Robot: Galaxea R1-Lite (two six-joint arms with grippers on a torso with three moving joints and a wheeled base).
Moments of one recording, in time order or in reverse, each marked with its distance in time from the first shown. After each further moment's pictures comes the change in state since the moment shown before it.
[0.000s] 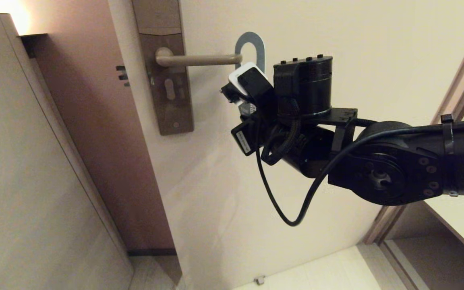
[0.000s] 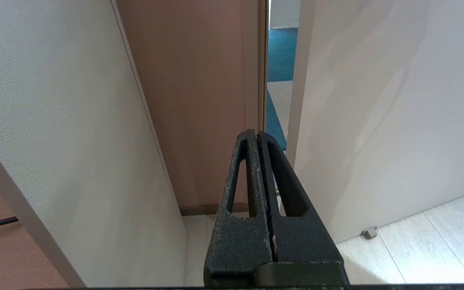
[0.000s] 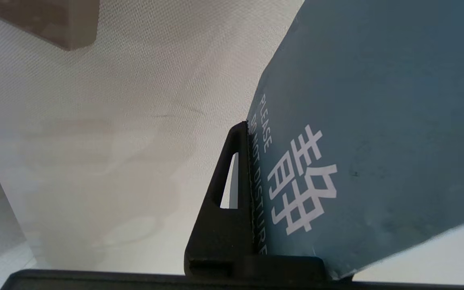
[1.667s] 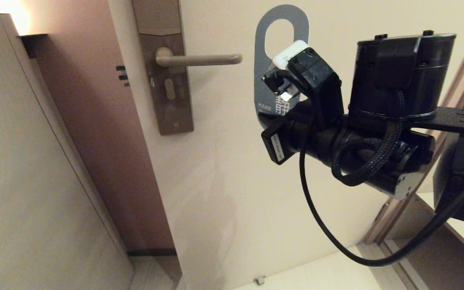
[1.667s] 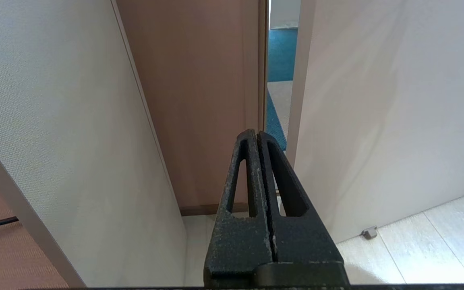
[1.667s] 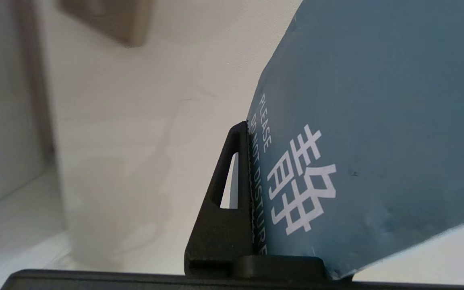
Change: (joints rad) left arm 0.000 0.000 0.000 0.000 0.000 0.000; right arm 0.024 -0.245 0.249 -0.054 0.089 0.015
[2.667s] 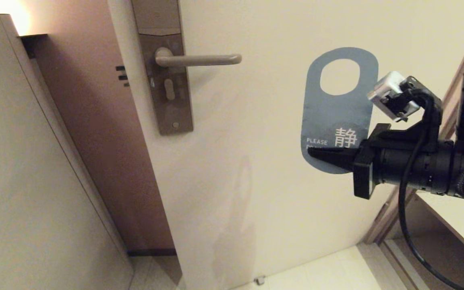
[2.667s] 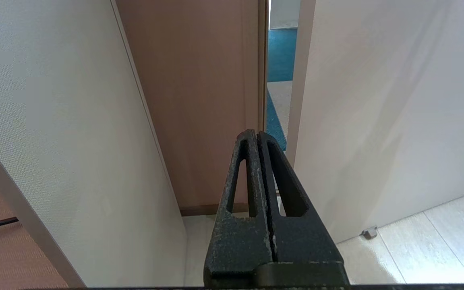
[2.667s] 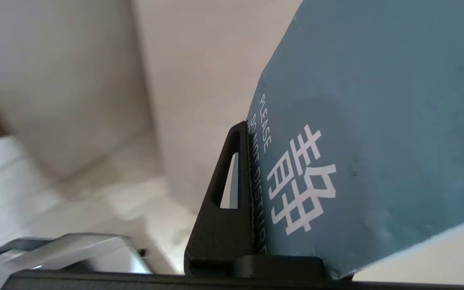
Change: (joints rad) left arm 0.000 0.000 0.000 0.000 0.000 0.000; right arm -0.274 -0.259 0.290 0.119 0.558 0.143
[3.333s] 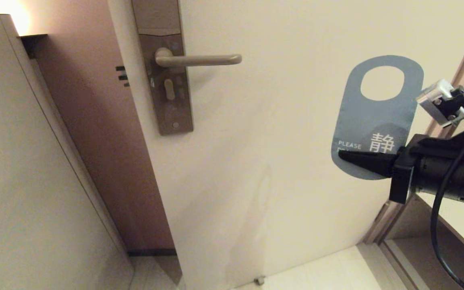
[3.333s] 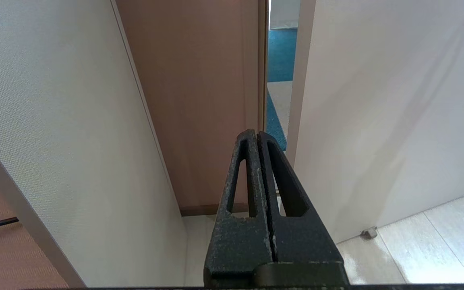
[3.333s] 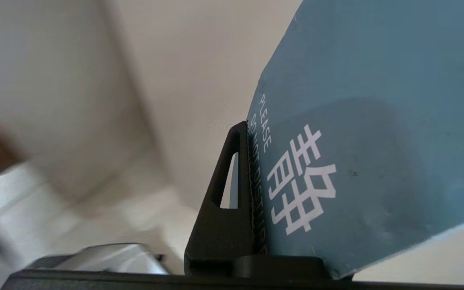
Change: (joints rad) left arm 0.000 0.000 0.000 0.000 0.000 0.000; right arm -0.157 -0.109 0.129 -0.052 0.119 0.105
